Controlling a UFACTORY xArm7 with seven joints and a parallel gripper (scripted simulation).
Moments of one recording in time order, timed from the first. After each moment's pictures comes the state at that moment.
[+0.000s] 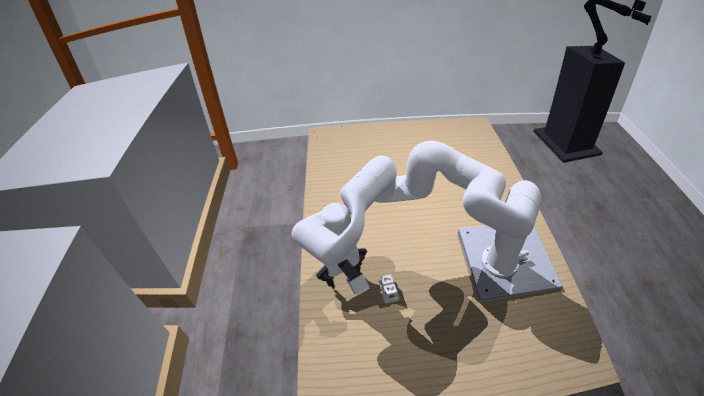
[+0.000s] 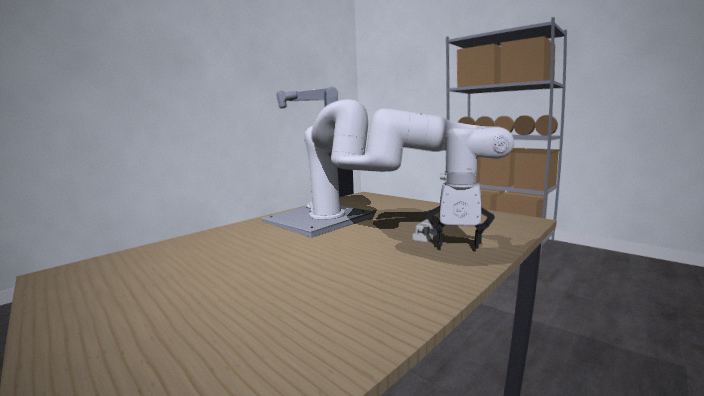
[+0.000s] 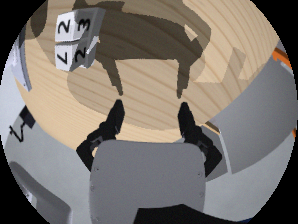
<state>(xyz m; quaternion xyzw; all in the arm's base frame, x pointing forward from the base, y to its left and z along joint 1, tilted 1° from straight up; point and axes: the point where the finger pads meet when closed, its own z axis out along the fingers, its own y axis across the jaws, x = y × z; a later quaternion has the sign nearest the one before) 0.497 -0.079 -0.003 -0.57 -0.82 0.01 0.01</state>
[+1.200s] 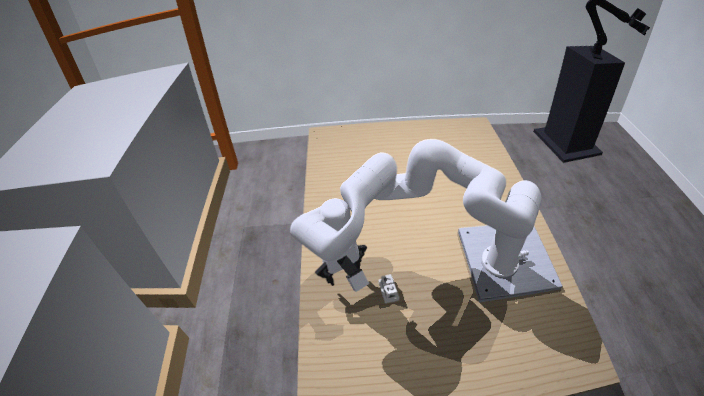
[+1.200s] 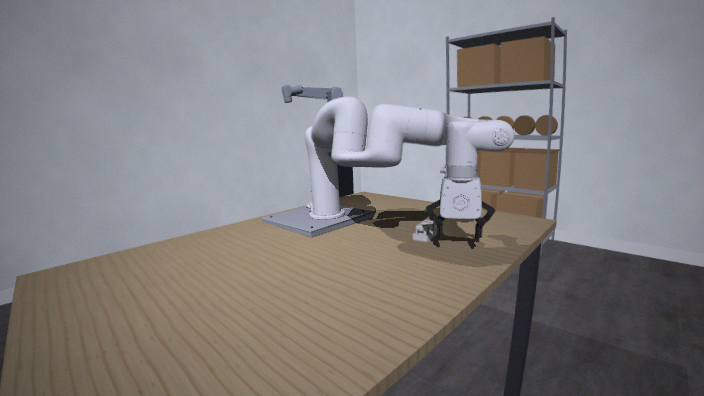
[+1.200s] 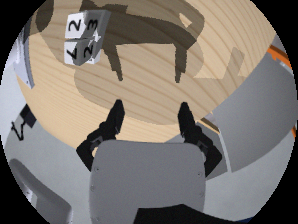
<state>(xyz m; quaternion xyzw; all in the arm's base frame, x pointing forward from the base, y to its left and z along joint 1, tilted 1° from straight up) 0.497 -0.079 0.013 -0.57 -0.82 0.01 0.01</state>
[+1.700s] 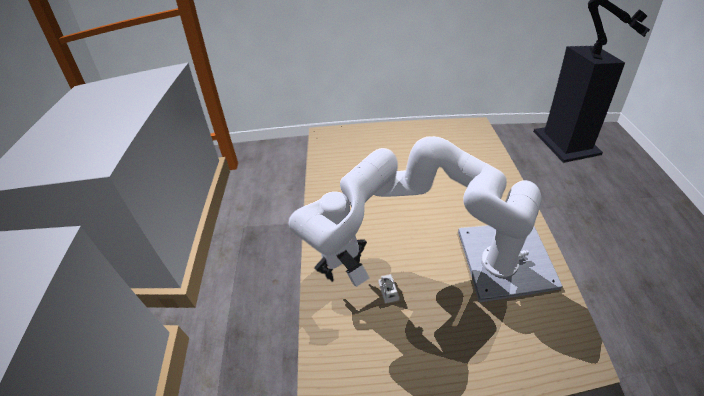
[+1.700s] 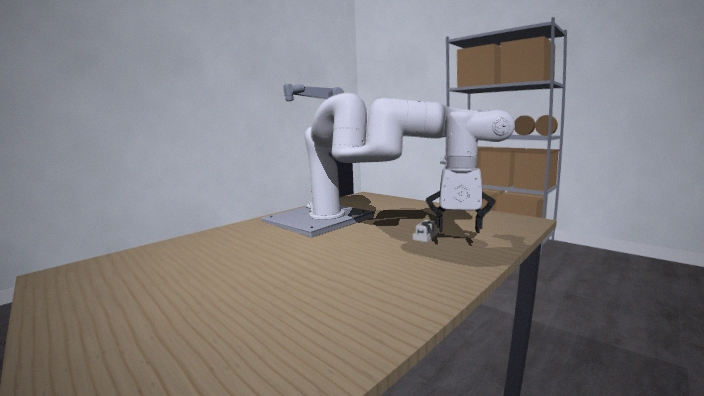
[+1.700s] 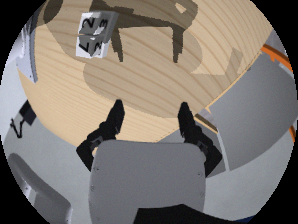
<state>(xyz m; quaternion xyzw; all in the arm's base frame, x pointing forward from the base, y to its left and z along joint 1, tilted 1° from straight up) 0.497 -0.080 0.036 -0.56 -0.83 0.01 0.01</state>
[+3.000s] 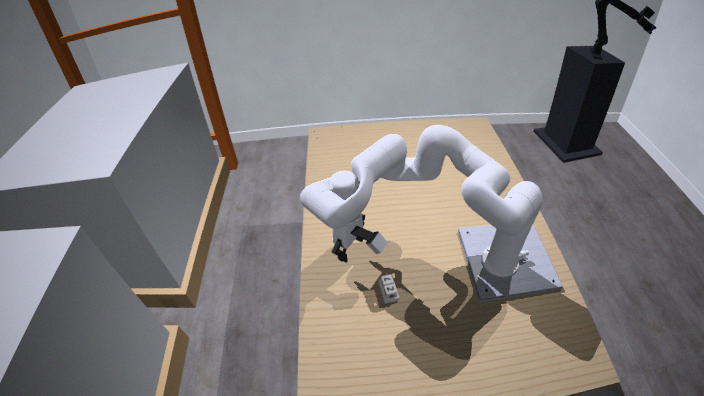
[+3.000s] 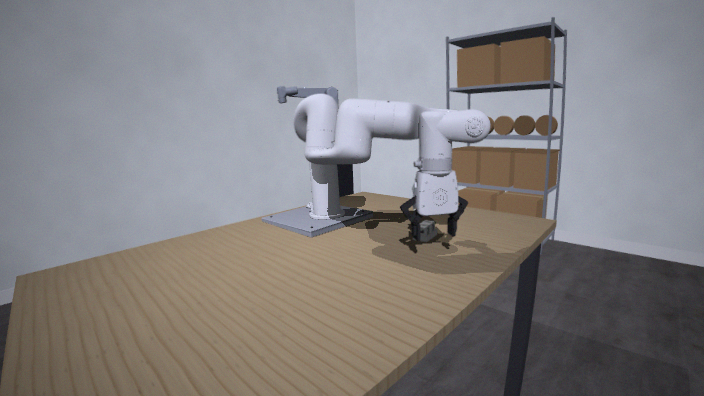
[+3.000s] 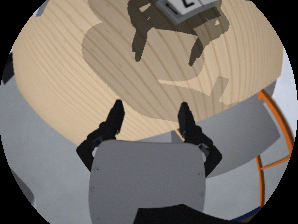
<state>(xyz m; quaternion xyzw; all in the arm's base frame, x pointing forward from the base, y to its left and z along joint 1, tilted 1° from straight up) 0.459 -0.152 0.038 -0.38 -0.93 0.01 0.01</state>
